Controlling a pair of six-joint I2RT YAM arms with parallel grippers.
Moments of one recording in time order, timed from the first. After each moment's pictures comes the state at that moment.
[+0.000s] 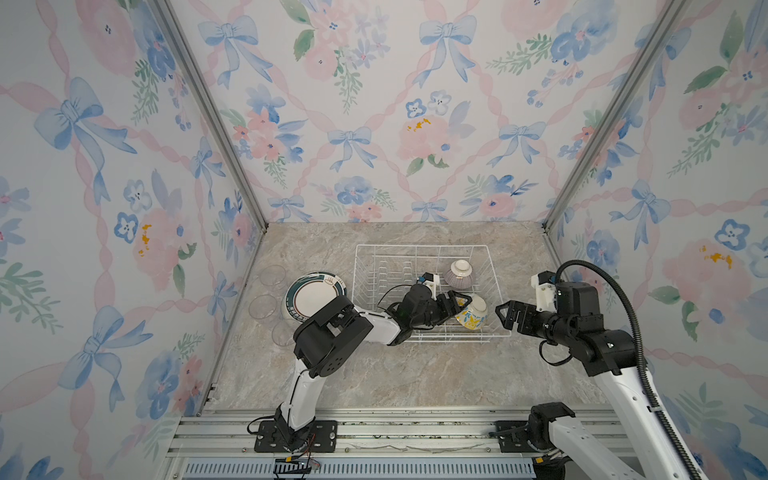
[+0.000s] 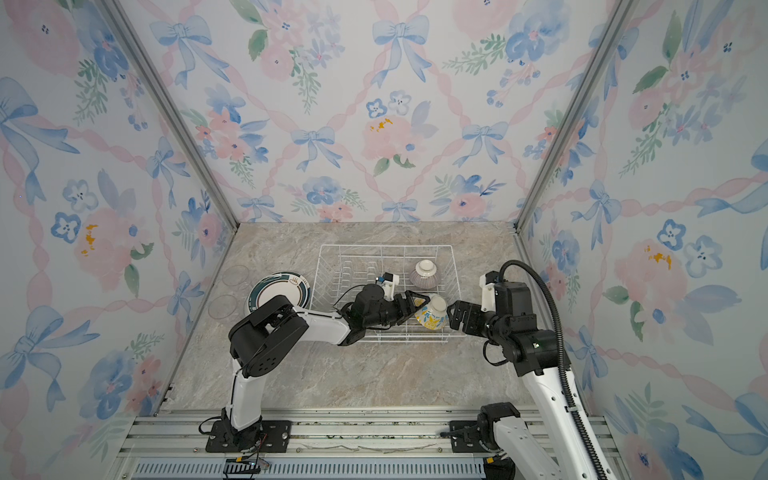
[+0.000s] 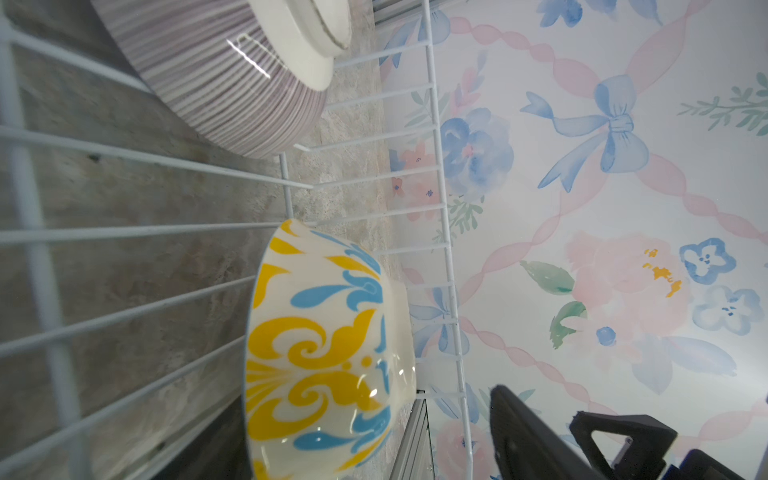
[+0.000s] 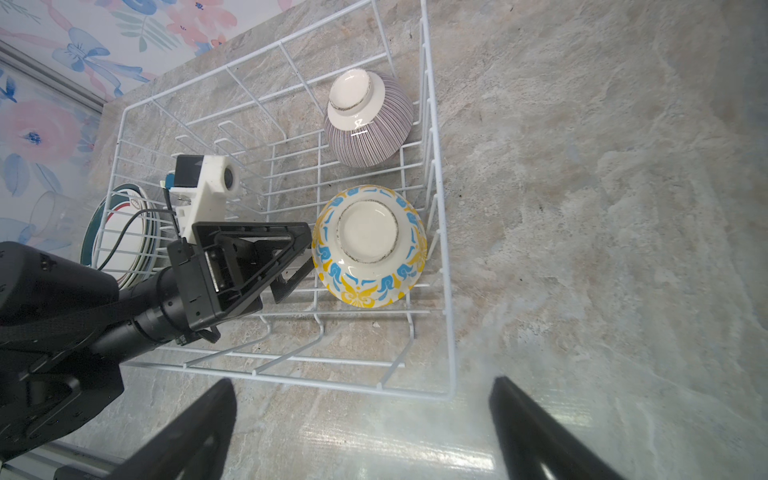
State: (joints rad) left arm -0.86 2.04 1.05 0.74 0.31 -1.22; right arm 0.15 0.80 0.93 -0.91 -0.17 0.36
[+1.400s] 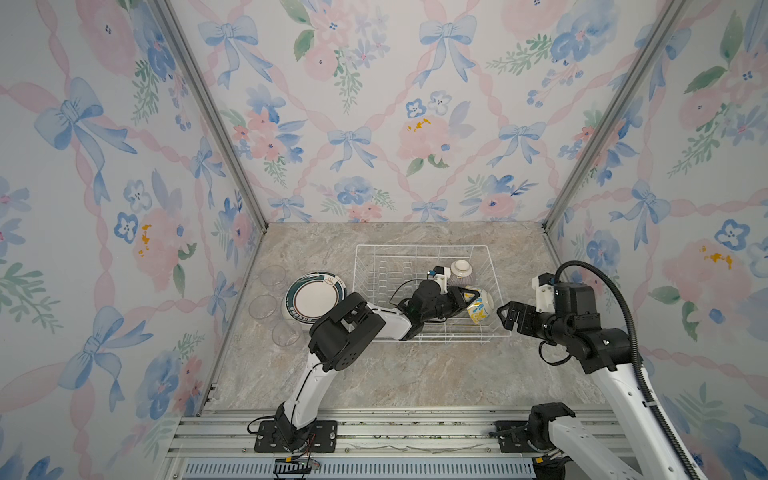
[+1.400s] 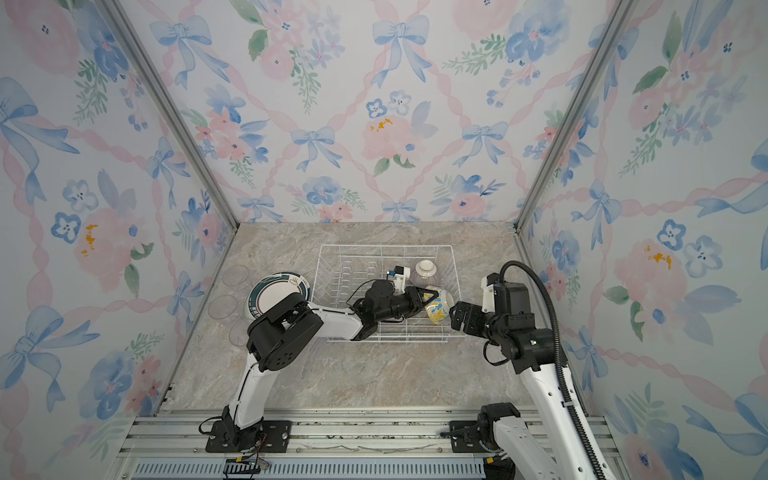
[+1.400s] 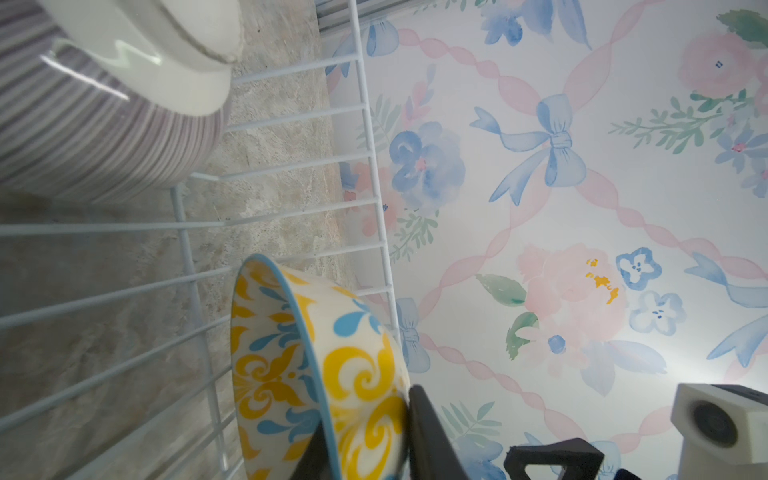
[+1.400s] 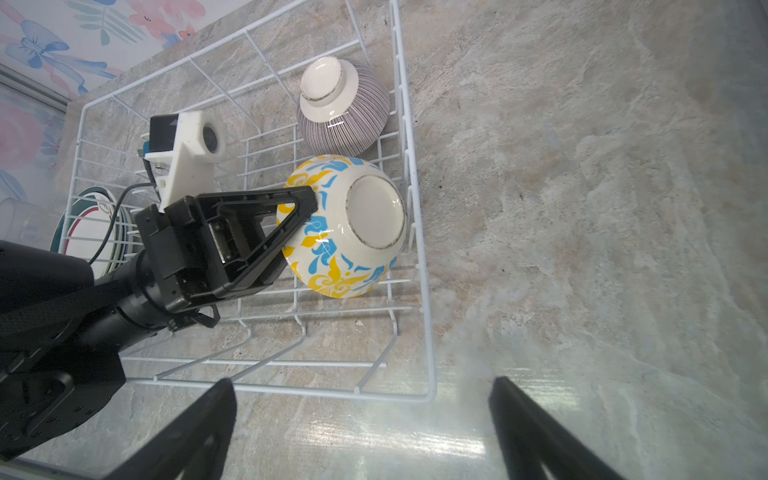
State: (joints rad) left arm -0.87 2.17 1.21 0.84 0.32 -1.29; right arm 0.13 0.81 0.90 -0.91 -0.15 0.36
